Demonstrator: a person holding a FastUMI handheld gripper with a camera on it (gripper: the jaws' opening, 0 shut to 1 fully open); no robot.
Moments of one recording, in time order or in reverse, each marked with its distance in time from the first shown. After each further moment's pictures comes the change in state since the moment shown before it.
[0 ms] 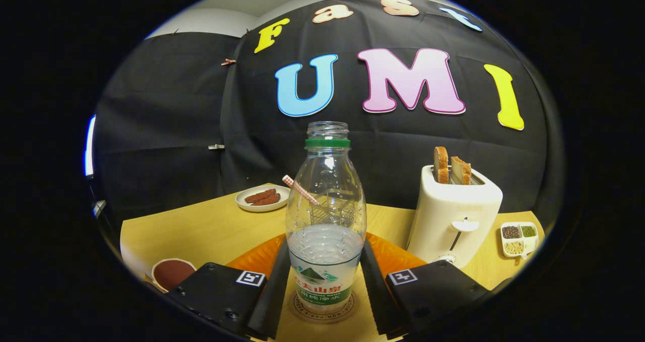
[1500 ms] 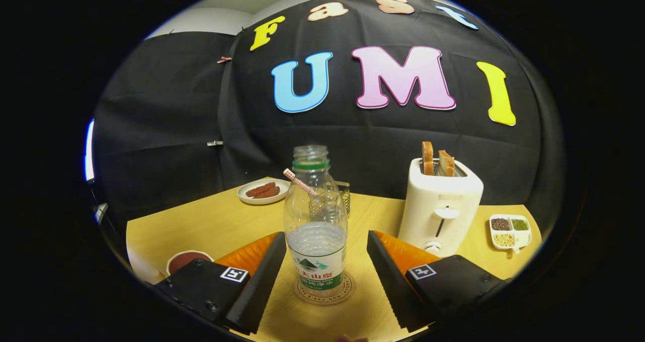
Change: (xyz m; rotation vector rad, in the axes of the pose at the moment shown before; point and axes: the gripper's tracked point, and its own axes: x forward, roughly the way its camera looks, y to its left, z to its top) arm -0.045 -0.002 0.013 0.015 0.033 -0.036
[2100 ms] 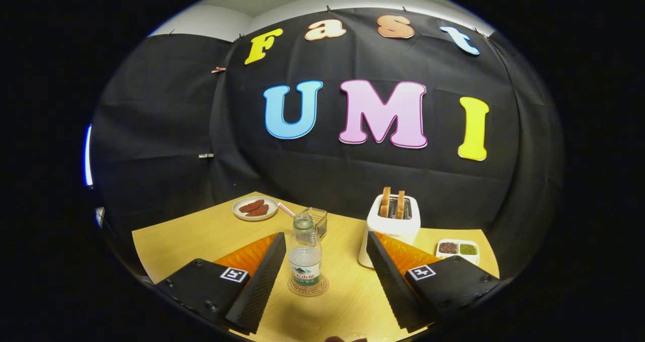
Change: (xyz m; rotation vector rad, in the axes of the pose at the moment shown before) arm -0.106 -0.012 0.116 -0.060 -0.031 -0.135
